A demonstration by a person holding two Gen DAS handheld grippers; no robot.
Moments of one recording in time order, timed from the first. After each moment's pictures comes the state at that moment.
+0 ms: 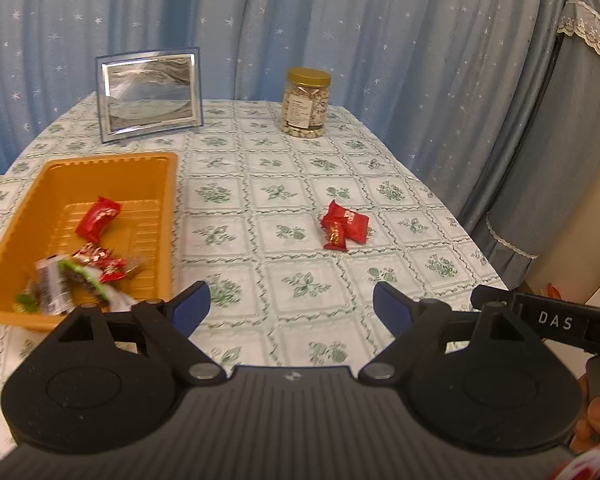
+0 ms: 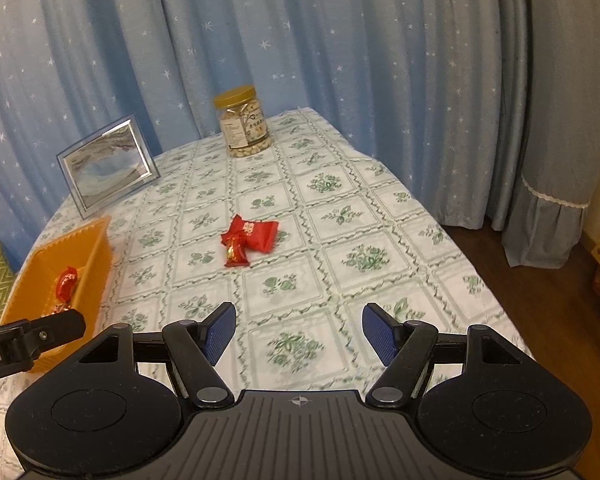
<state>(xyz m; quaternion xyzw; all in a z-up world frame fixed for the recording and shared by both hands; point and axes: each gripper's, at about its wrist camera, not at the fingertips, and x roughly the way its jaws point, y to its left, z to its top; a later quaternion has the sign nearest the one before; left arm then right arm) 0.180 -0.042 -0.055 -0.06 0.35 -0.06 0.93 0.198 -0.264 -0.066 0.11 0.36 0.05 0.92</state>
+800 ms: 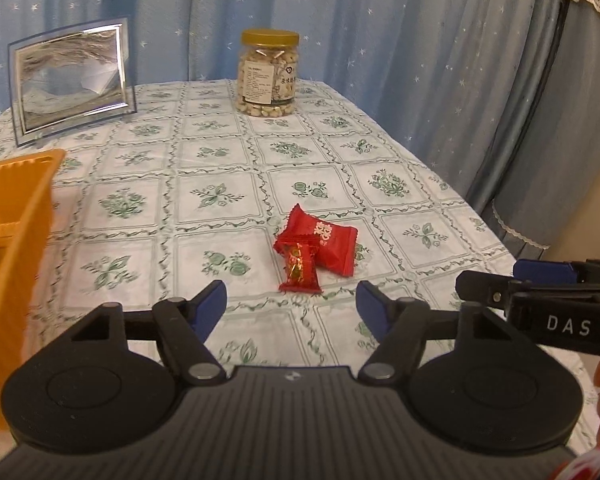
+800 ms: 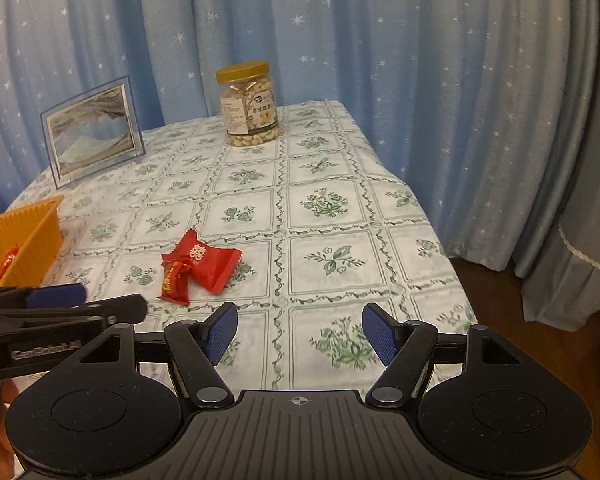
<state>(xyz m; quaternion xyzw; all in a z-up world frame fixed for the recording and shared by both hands) 0.313 -0.110 -0.143 -0.04 0.36 -0.08 0.93 0.320 -0.294 -0.129 0.03 0.36 0.11 0.93</state>
